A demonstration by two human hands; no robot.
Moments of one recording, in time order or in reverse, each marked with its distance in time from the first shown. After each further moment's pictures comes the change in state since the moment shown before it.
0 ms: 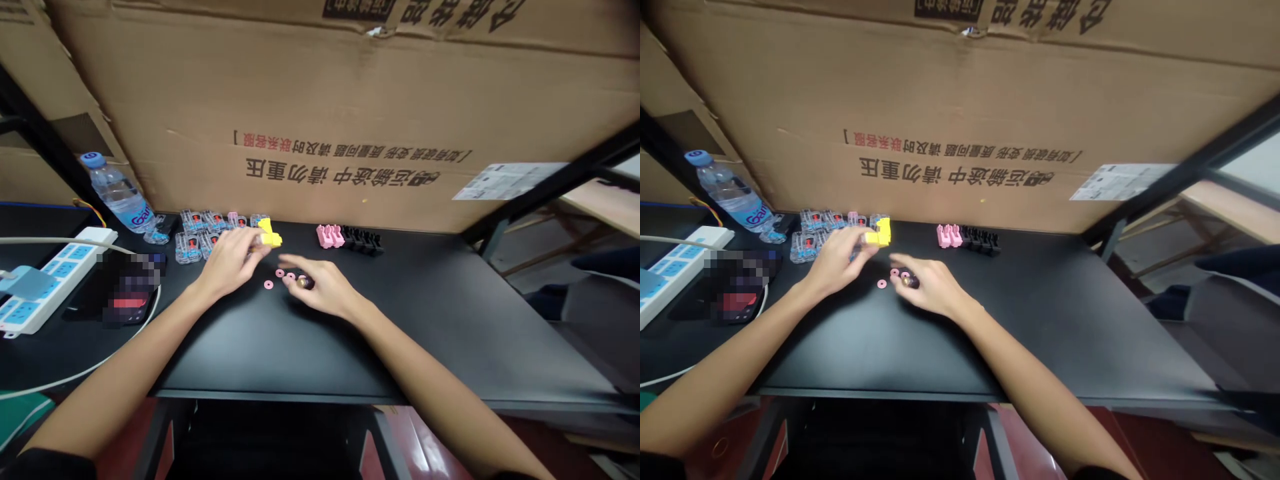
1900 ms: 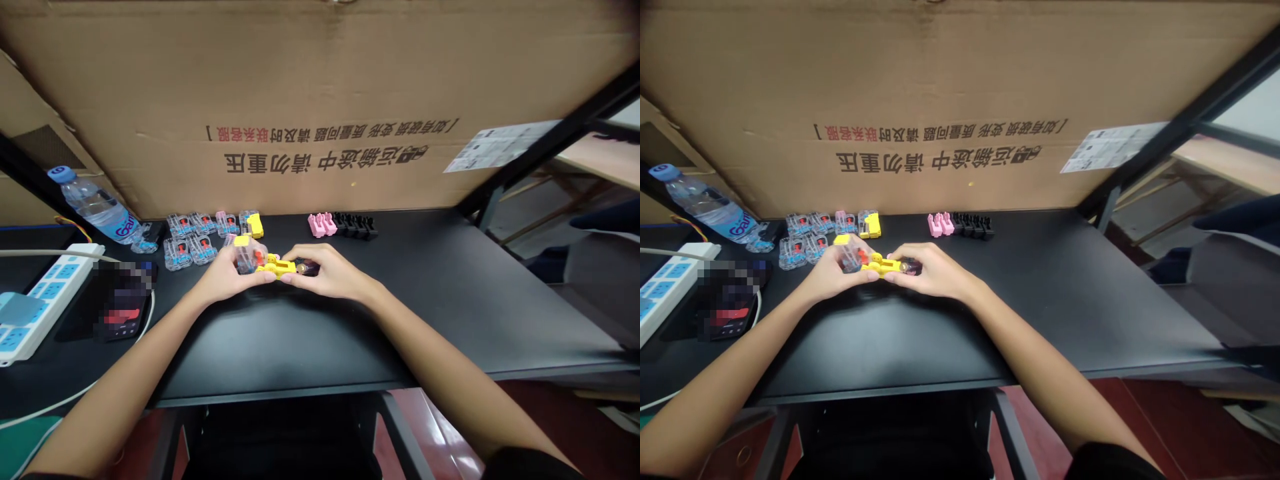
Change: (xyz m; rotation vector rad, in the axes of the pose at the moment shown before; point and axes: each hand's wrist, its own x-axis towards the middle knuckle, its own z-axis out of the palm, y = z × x) left_hand 0.000 0.013 0.000 -0.769 -0.256 -0.252; right_hand 0.002 0.011 -0.029 0.155 -0.012 -0.108
